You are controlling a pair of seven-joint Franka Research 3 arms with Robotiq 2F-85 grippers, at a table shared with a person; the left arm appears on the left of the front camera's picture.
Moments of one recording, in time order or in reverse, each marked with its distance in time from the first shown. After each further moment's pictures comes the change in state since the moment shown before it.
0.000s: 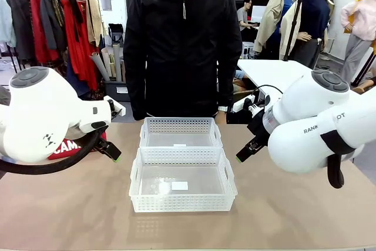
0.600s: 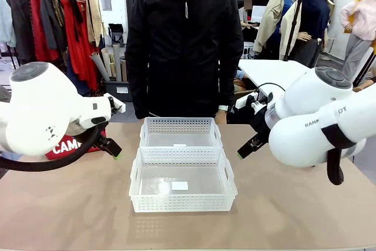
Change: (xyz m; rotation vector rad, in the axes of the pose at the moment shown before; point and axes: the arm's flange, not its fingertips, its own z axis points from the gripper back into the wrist) left arm 0.013 0.009 0.005 -0.051 0.009 0.014; right arm 0.005 -0.017 0.007 0.014 -0.009 -0.054
